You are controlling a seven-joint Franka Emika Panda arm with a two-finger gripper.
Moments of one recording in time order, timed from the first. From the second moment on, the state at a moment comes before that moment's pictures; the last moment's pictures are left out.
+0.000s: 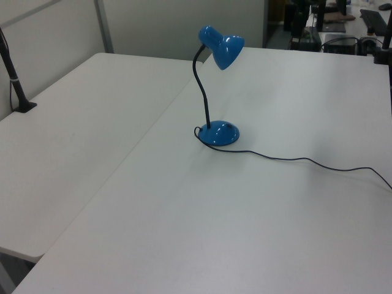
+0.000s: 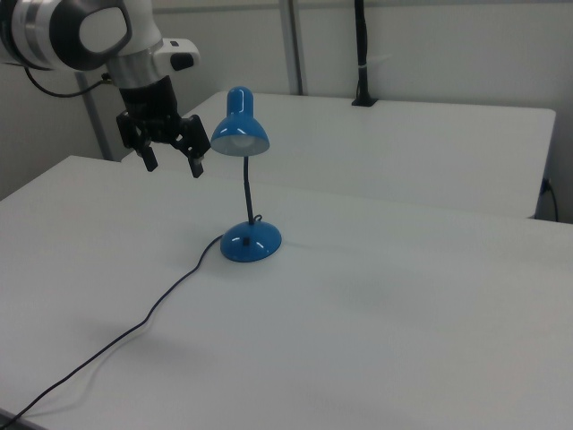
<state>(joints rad) -0.05 -0.09 0.03 -1.74 0.00 1.74 -0.11</state>
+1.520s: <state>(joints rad) -0.06 0.00 0.02 -1.87 -0.01 1.94 -0.46</state>
